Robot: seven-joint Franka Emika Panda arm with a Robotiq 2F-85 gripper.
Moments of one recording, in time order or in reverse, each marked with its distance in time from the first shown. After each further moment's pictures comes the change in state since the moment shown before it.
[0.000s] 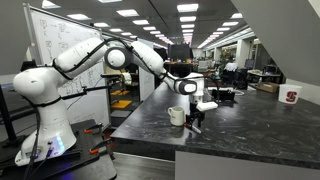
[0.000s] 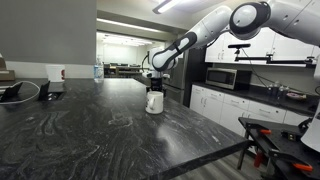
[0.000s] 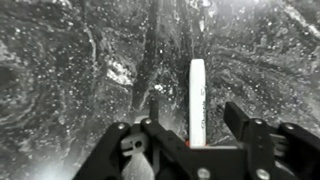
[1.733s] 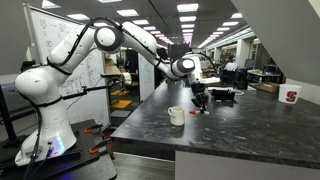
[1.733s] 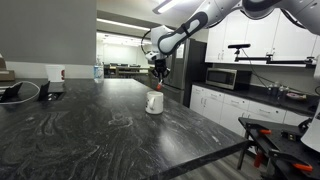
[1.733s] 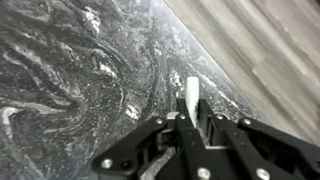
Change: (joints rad) arm 0.085 -0.260 -0.108 -0.165 -0.270 -0.006 0.009
